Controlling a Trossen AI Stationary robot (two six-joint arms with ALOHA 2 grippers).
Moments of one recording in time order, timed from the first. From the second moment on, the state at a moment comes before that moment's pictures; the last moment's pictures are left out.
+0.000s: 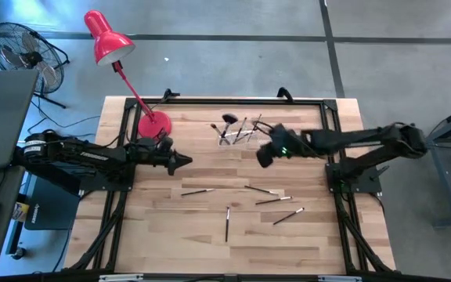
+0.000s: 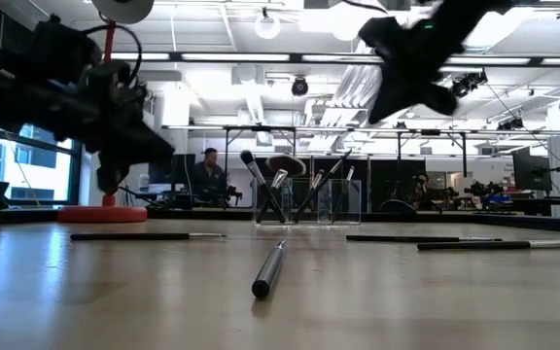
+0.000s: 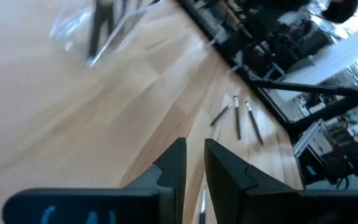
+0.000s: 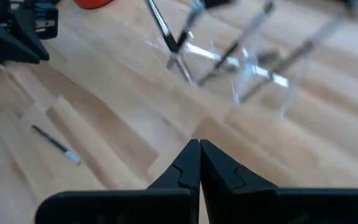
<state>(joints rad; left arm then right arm) 0.22 1.05 0.08 0.71 0.14 -0.74 -0.06 1.26 0.88 -0.45 0.30 0.84</state>
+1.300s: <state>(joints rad) -0.28 1.61 1.21 -0.41 -0.30 -0.50 0.39 1.05 0.64 -0.60 0.33 1.15</state>
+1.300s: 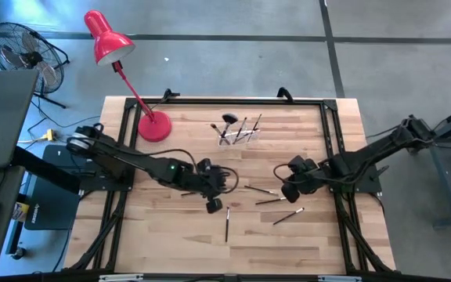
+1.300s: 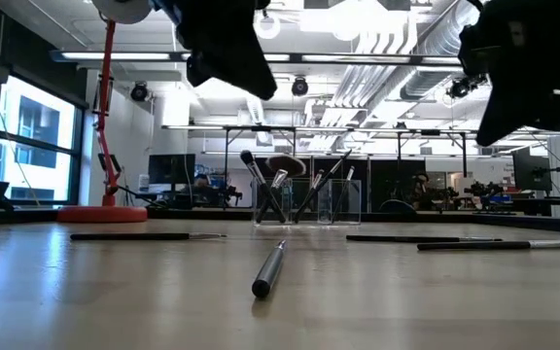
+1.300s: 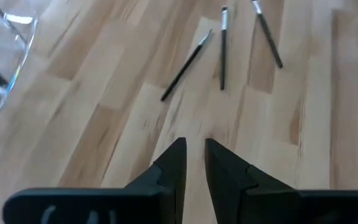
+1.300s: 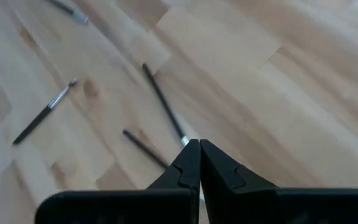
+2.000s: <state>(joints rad) -0.20 1.28 0.76 -0.23 -0.20 -0.42 0.64 1.35 0.72 -0.52 0.21 1.85</state>
